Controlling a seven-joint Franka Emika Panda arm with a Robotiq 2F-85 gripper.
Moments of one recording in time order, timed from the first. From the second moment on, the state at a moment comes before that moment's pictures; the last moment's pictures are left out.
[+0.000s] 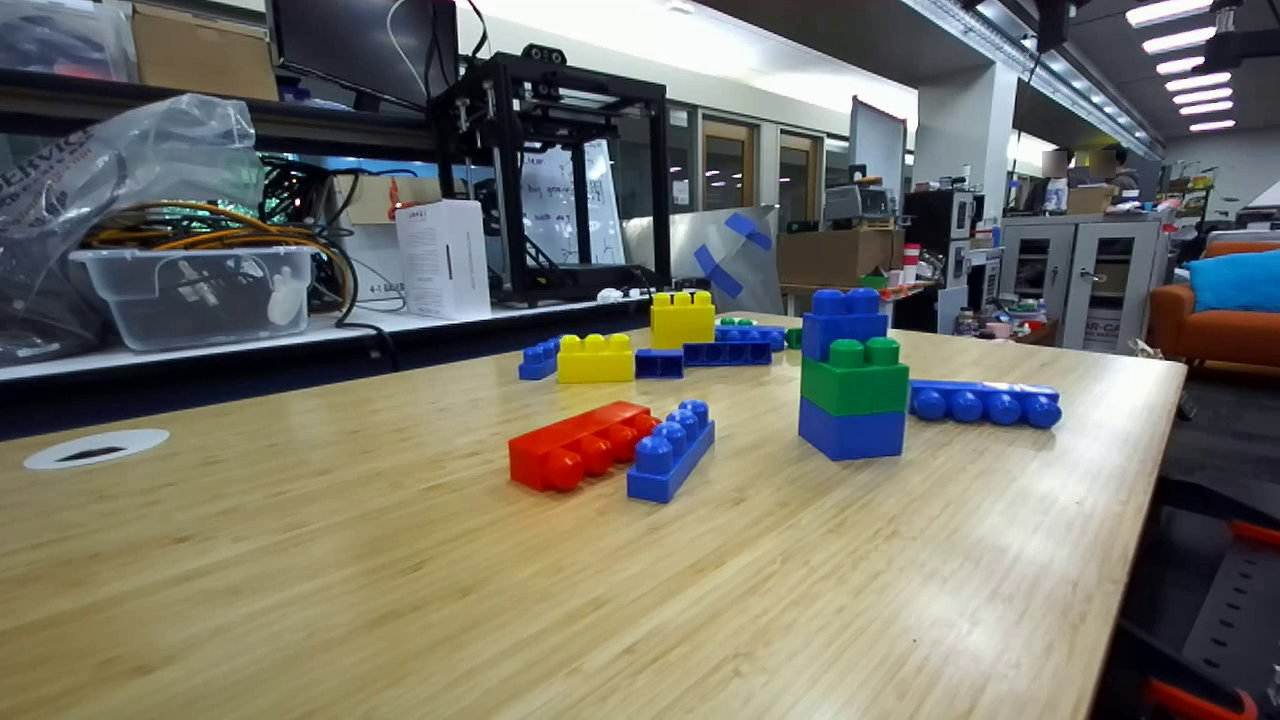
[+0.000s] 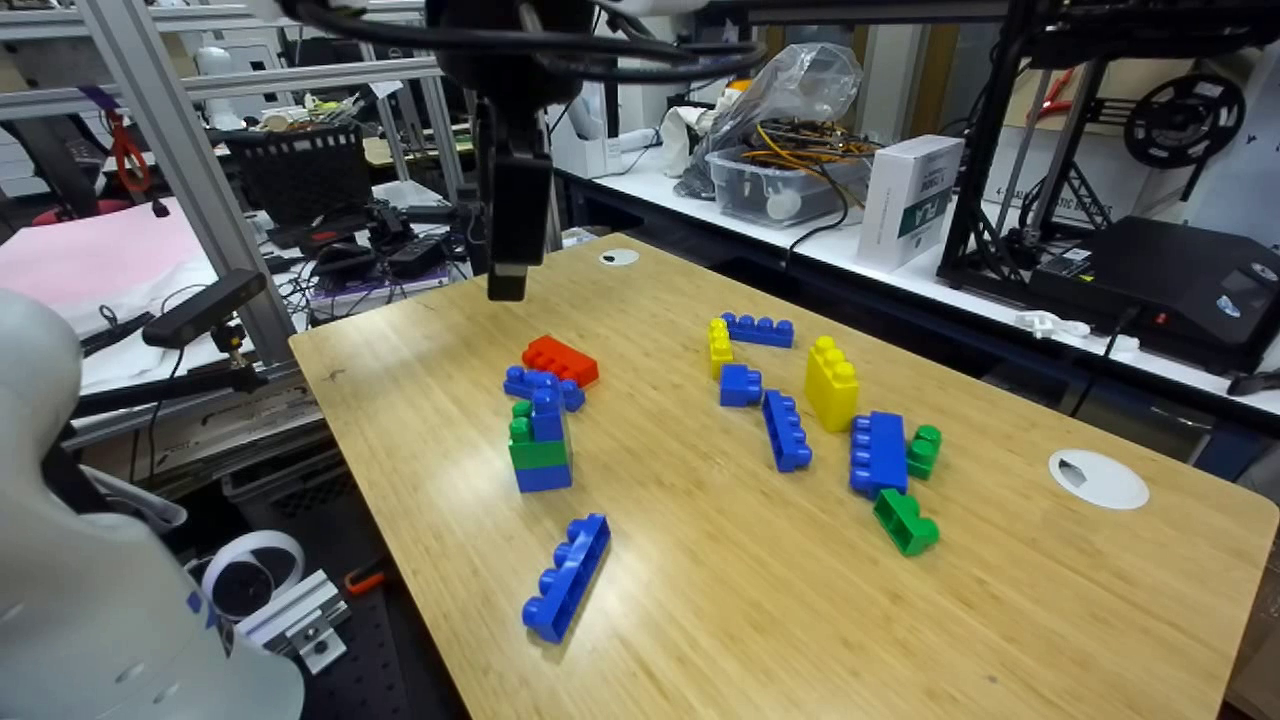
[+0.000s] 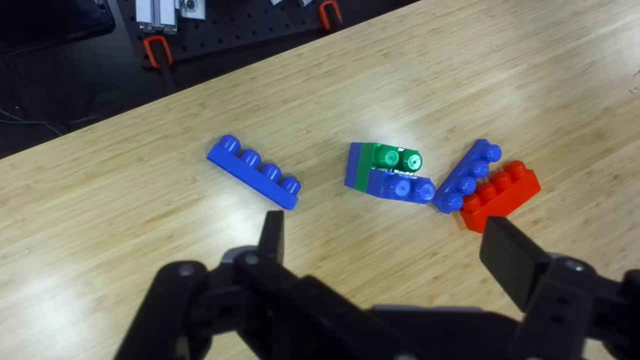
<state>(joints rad) -0.08 -0.58 -0.23 -2.37 0.16 1.58 -0.01</state>
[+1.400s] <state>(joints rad) -0.01 -0.26 0.05 -2.49 0.21 2.07 0.35</state>
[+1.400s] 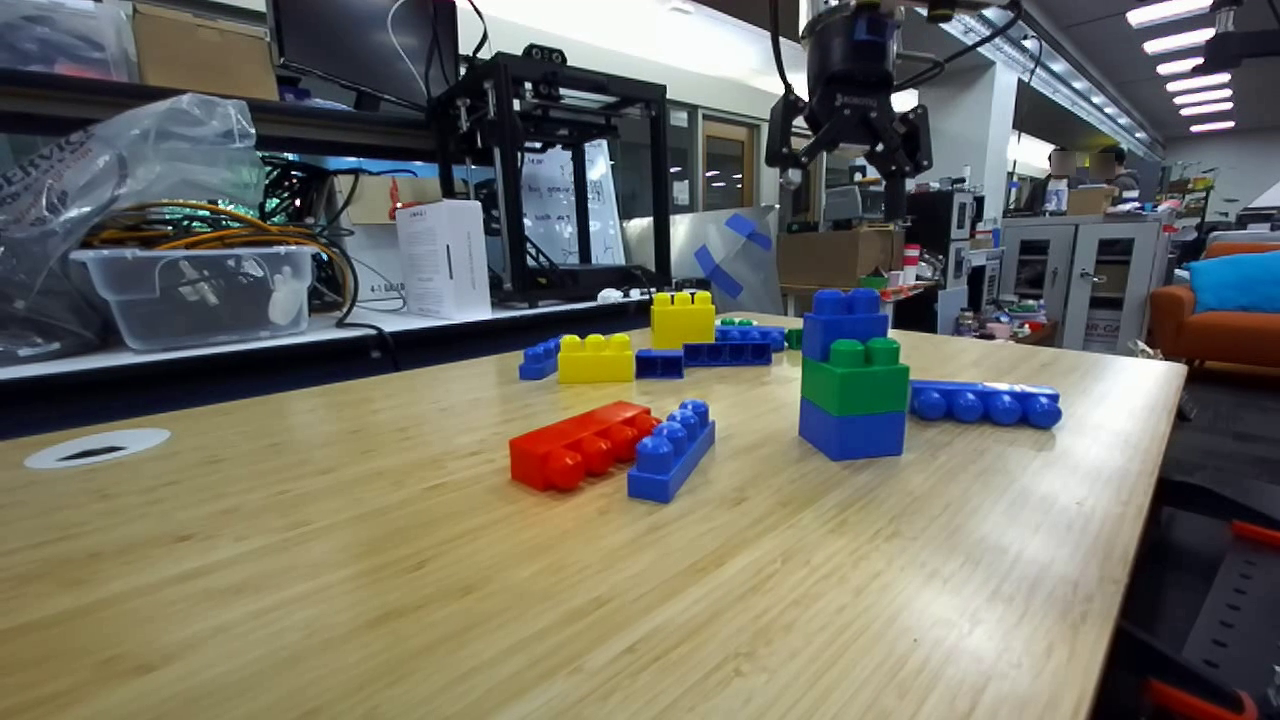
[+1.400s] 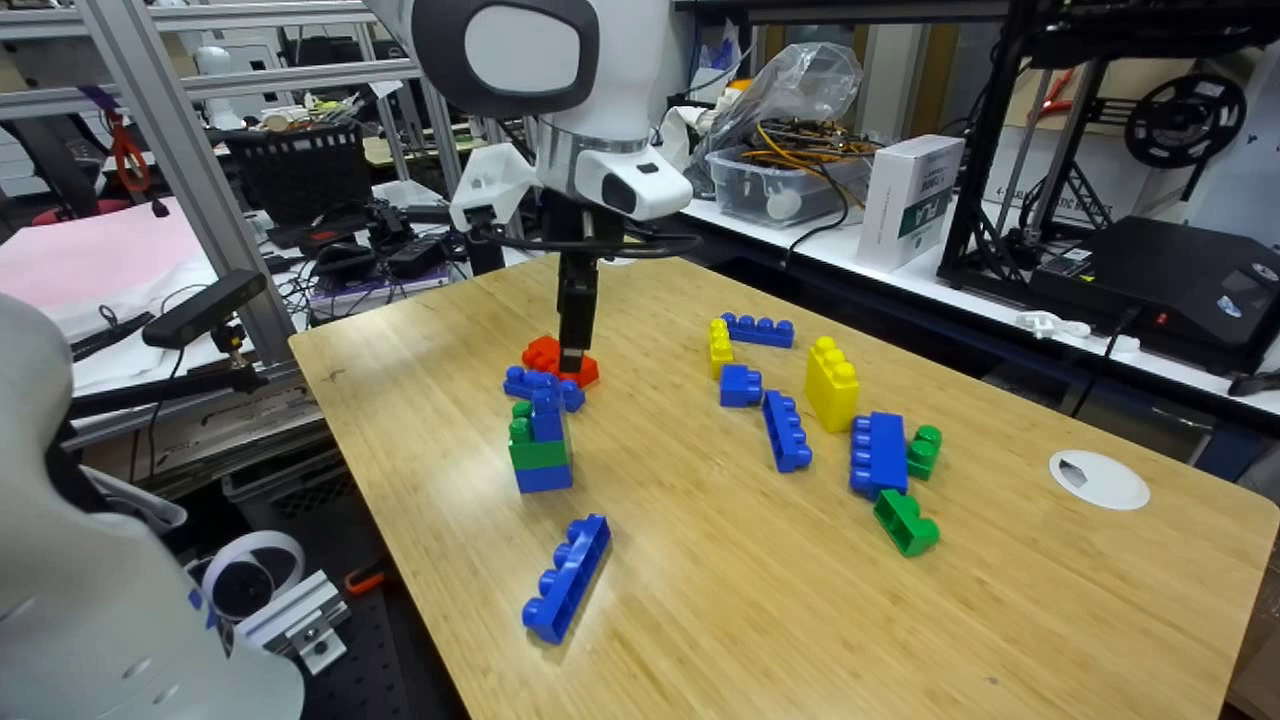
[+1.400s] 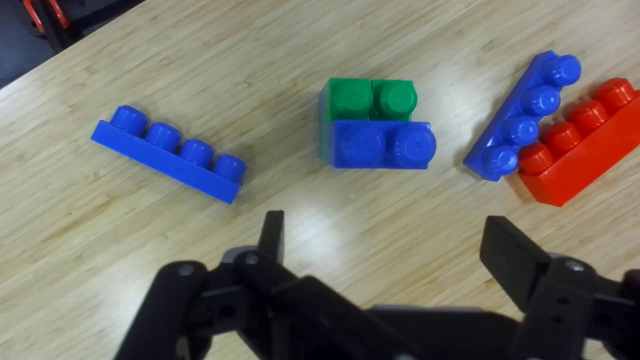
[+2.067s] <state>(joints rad) 0.01 -0.16 0.07 -2.55 0.20 2.19 0.36</state>
